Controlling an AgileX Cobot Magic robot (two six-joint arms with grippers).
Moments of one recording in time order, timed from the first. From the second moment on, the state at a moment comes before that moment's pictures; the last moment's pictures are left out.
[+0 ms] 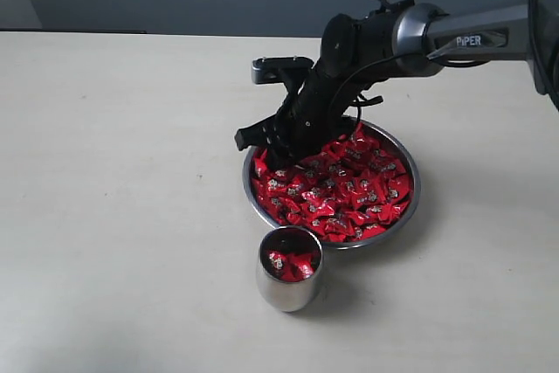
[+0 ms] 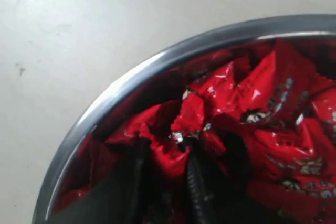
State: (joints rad) left arm 0.19 0.00 0.00 0.03 0.34 0.03; right arm 0.68 2.18 -1.49 0.42 0.66 -0.18
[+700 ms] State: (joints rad) left arm 0.19 0.00 0.00 0.03 0.34 0.03; right arm 0.68 1.91 -1.34 -0.08 0.69 0.23
